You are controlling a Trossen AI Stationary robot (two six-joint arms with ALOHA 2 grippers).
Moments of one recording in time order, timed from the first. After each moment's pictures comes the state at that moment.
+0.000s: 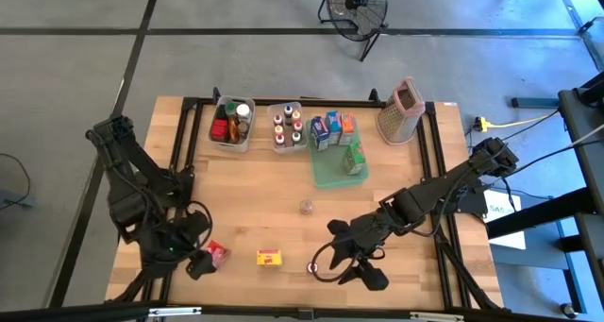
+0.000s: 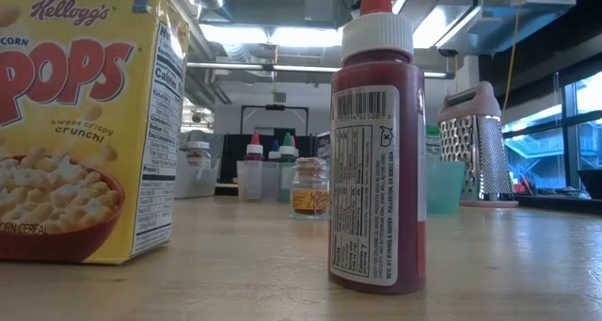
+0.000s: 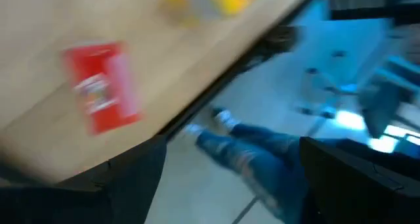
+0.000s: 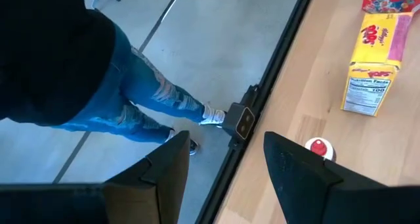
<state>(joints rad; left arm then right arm) -0.96 1.30 1.36 -1.04 -0.23 -1.89 0.54 1.60 1.39 -0.42 -0.28 0.35</state>
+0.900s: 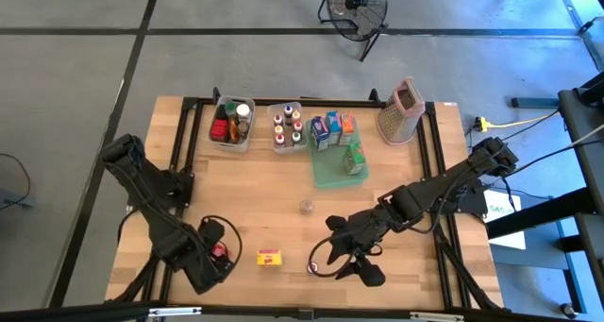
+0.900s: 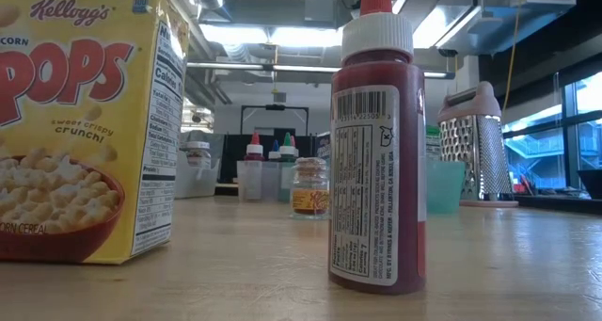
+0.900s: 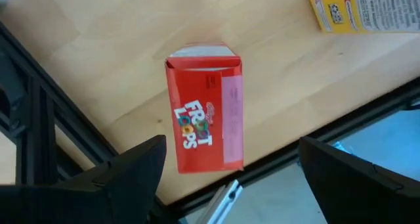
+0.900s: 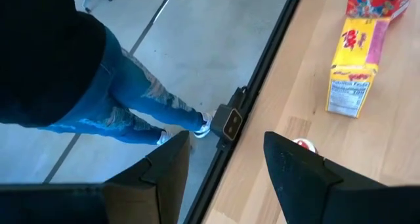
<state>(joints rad) -0.87 1.57 1.36 -1.25 -0.02 -1.93 0.52 1.60 1.39 -0.43 -0.27 0.32</state>
